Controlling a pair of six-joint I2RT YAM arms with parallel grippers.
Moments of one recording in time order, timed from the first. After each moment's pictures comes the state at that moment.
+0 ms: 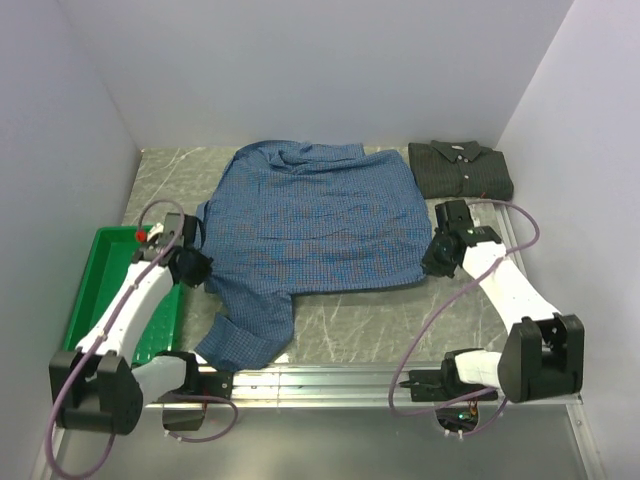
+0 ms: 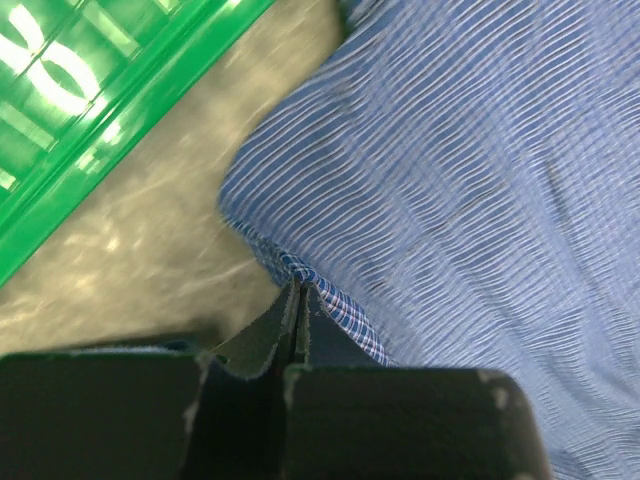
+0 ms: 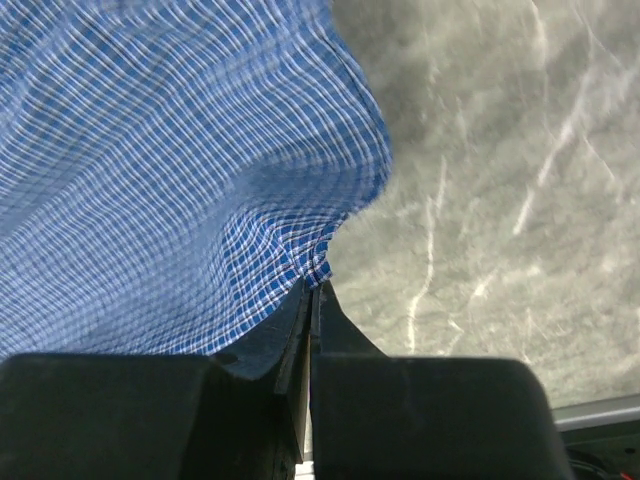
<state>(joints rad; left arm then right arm) -0.11 1.09 0.79 -0.80 -0.19 -1.04 0.12 1.24 0.88 -0.80 0.10 0.64</state>
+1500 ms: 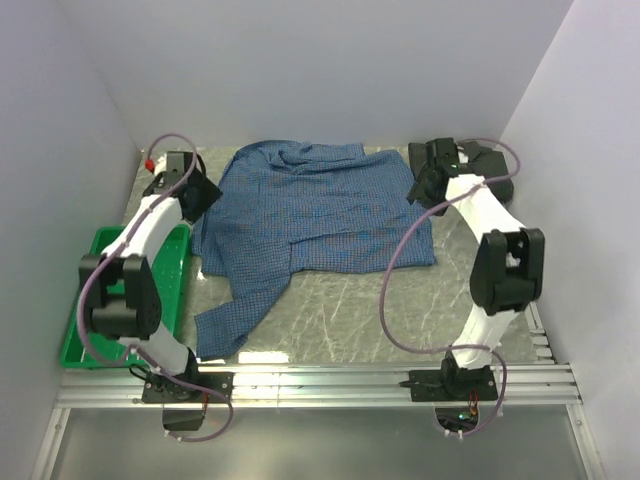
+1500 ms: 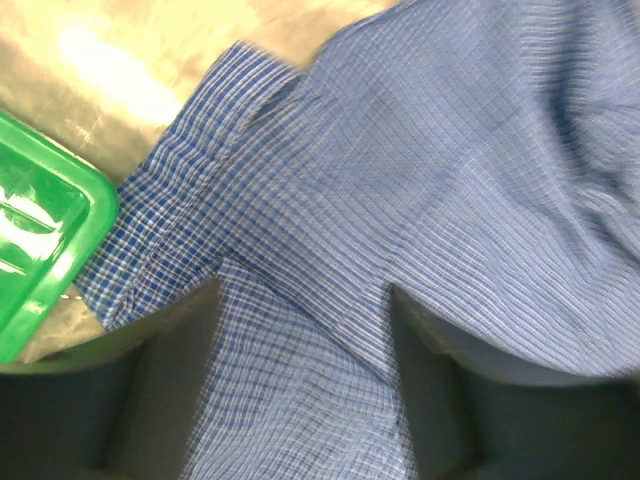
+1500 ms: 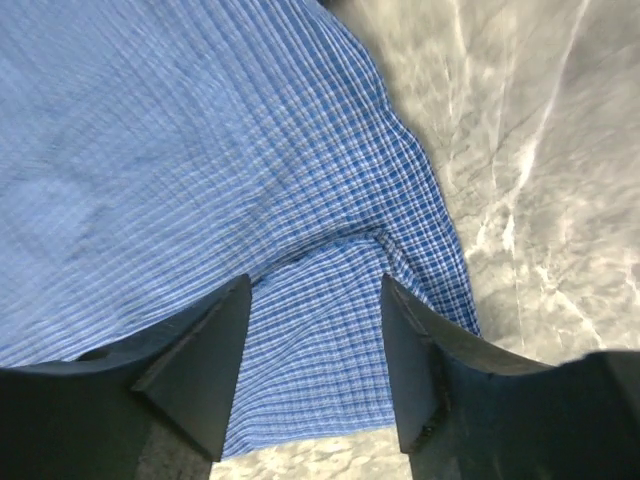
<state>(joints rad) -0.03 1.63 1.26 -0.48 -0.17 -0.82 0.09 1.82 1.49 -0.70 0.17 0.58</state>
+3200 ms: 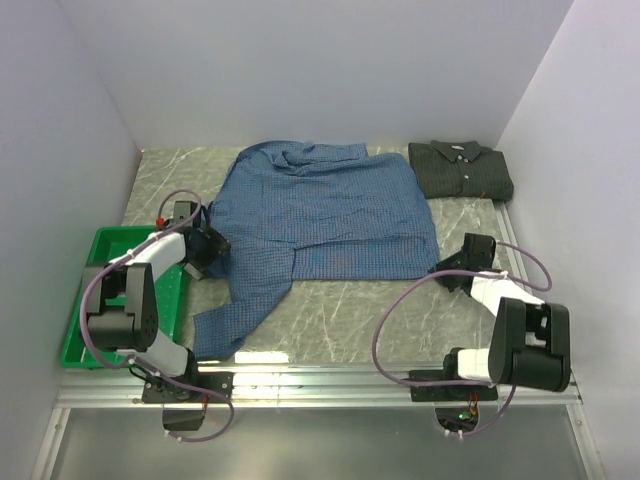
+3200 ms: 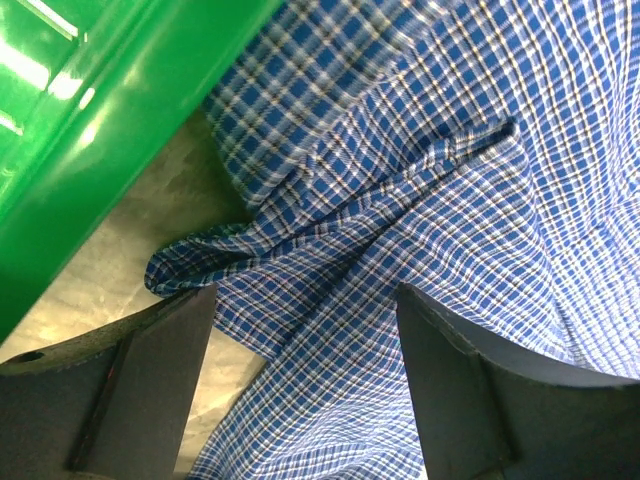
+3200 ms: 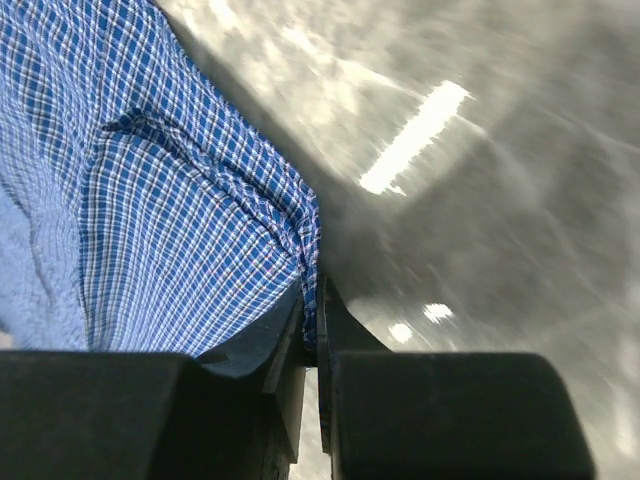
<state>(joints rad) -0.01 1.56 0.86 -0.43 -0.05 -0.89 -0.17 1.33 0.48 -0.06 -0.12 0.94</state>
